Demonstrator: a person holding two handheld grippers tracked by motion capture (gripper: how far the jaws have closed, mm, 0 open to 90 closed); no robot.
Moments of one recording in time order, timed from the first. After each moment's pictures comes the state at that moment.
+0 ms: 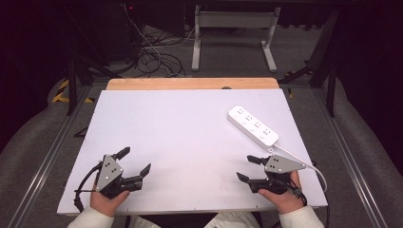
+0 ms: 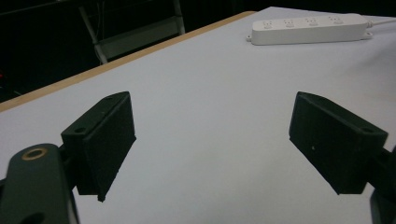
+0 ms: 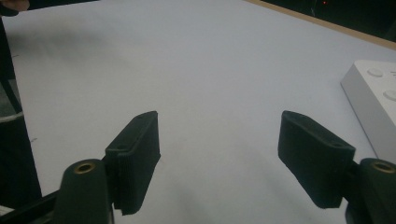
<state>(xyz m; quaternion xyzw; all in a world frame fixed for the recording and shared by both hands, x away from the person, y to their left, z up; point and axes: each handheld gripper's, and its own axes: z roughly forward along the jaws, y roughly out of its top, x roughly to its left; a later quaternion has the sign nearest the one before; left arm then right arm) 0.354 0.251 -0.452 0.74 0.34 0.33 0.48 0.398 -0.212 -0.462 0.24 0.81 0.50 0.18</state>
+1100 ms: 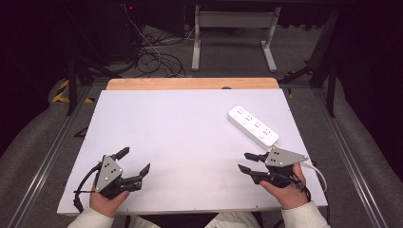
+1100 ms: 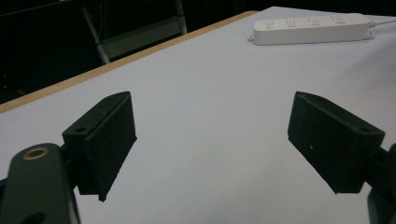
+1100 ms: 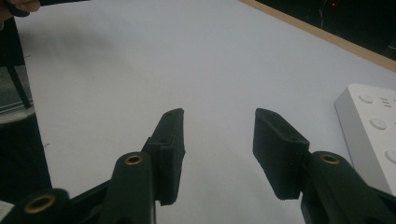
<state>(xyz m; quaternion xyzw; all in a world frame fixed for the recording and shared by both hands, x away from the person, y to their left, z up) 0.353 0.251 -0.450 0.73 0.34 0.33 0.48 0.402 -0.208 -0.430 0.22 0.83 0.49 0.18</state>
